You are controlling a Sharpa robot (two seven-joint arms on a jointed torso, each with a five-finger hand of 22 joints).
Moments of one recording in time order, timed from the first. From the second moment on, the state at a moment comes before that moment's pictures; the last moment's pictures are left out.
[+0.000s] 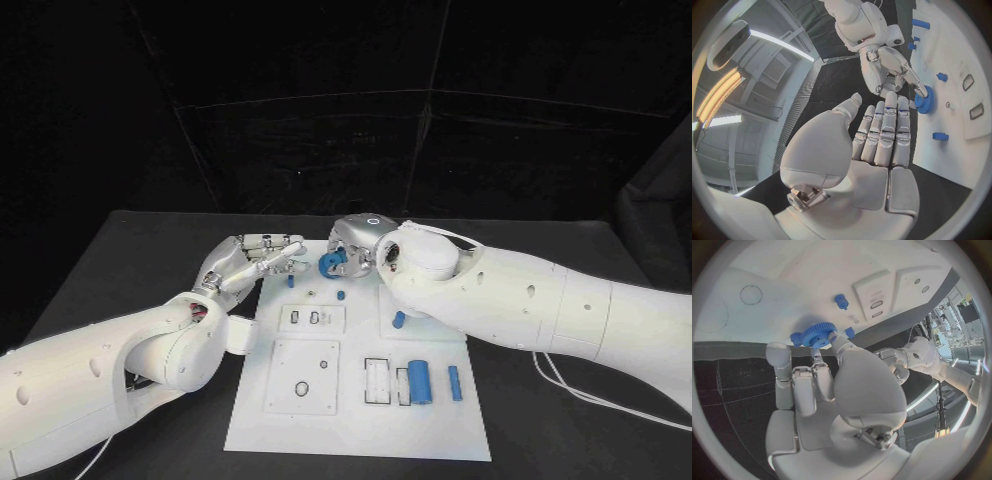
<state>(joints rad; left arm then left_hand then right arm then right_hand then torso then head) 1.09 -0.92 0.01 1.62 -0.08 -0.34 0.54 1.33 -0.03 0.24 0.02 0.05 0.97 0.22 0.09 0.07 1.07 0.16 0.08 0.07 1.17 0.11 0.18 0.20 0.17 0.91 0.22 0.28 0.09 1.25 -0.43 0.01 1.31 -1.70 -0.20 -0.34 1.34 -0.06 0.26 0.11 0.15 0.98 0.15 0.16 0.03 1.44 0.03 1.40 1.31 1.47 -0.03 1.50 1.31 0.16 1.23 0.07 1.20 0.75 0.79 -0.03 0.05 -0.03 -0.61</state>
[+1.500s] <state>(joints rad) 1.09 -0.92 0.01 1.60 -0.08 -0.34 0.54 1.33 -0.03 0.24 0.02 0.05 0.97 0.22 0.09 0.07 1.07 0.16 0.08 0.07 1.17 0.11 0.18 0.20 0.17 0.91 0.22 0.28 0.09 1.24 -0.67 0.01 1.41 -1.50 -0.37 -0.17 1.27 -0.06 0.04 0.17 0.31 0.96 0.15 0.07 0.07 1.39 0.07 1.32 1.28 1.46 -0.02 1.48 1.31 0.16 1.19 0.09 1.15 0.67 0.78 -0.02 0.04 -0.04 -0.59</state>
